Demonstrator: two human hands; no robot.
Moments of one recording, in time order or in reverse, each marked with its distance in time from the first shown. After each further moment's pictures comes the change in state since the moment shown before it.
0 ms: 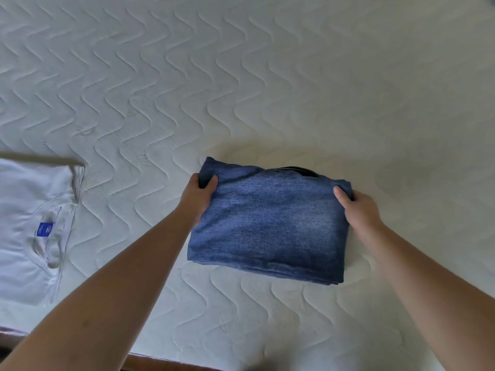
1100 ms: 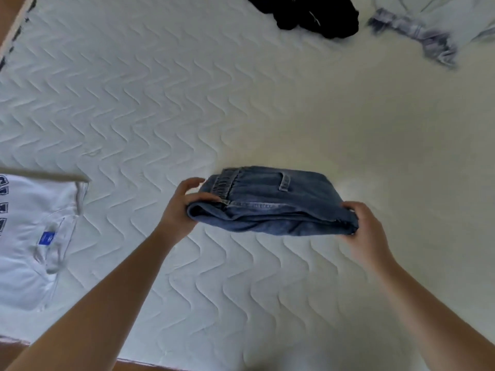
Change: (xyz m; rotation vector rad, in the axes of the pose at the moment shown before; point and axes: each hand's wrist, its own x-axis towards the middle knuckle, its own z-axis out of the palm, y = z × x) left_hand -0.086 0.040 -0.019 0.253 -0.219 0.732; right_hand -0.088 -0.002 -0.095 -0.148 0.110 -0.595
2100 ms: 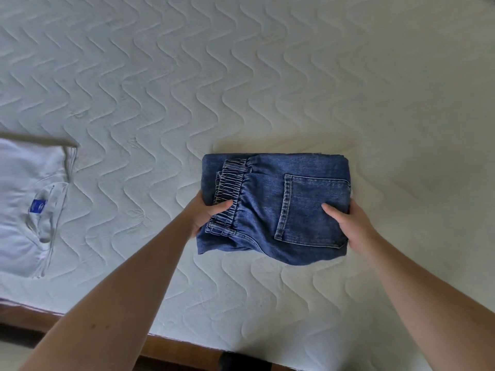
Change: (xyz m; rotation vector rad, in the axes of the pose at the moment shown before) left_hand -0.018 -0.087 0.072 -0.566 -0.074 -0.796; right_hand 0.012 0.085 0.085 0.567 -0.209 0.731
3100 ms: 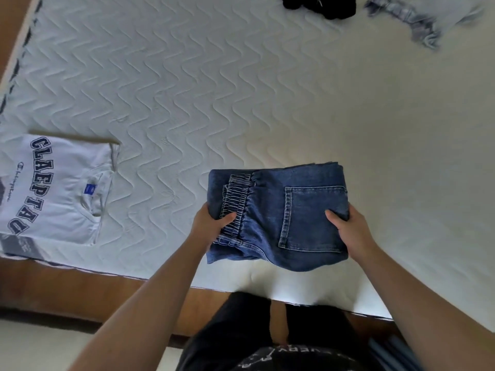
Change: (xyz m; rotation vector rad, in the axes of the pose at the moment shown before) left_hand -0.189 -0.006 0.015 0.306 0.277 0.148; right_hand -0.216 -0.041 -0.012 0.016 0.078 -0.133
